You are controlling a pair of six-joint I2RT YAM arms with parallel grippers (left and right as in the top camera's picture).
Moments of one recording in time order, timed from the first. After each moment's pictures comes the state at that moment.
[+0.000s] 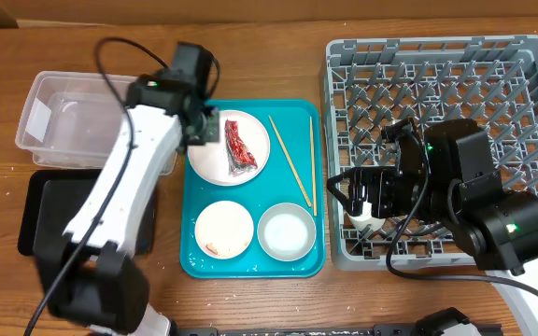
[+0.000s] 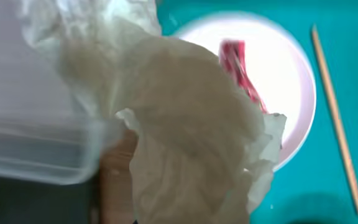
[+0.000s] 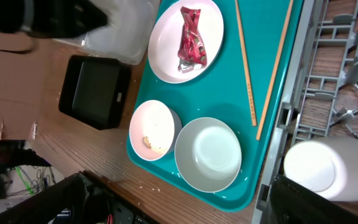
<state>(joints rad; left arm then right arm) -0.21 1.72 1.59 -1.10 -0.14 -0.26 0.35 1.08 1.23 -1.03 -0.46 0.38</state>
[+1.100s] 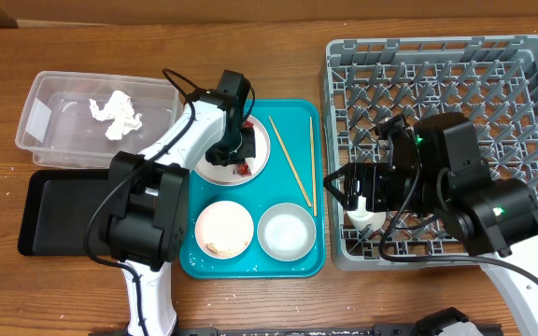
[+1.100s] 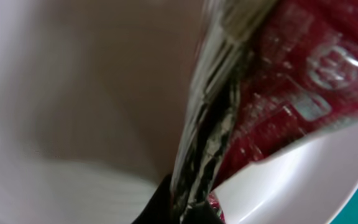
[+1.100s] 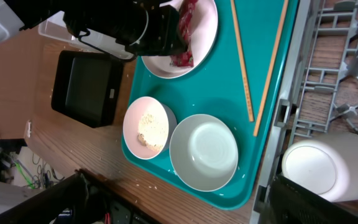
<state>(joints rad) -0.31 2.11 1.52 -0.91 0.08 -0.38 0.35 1.14 1.23 -1.03 -0.46 0.38</state>
